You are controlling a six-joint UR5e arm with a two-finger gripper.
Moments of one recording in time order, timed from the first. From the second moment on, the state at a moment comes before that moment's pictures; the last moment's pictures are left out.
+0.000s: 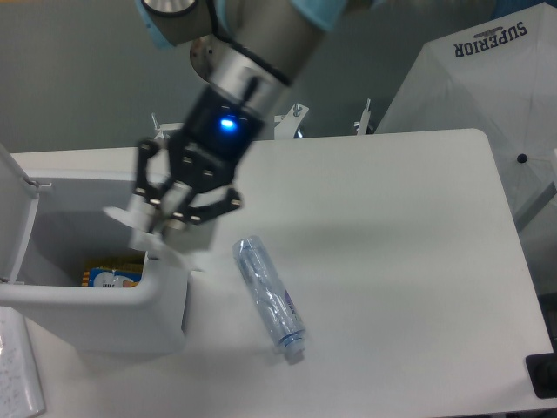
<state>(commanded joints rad) 2.33 -1.68 -1.62 -0.88 0.71 0.33</state>
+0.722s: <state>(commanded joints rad) 2.31 -1.68 -1.63 -0.87 0.71 0.30</state>
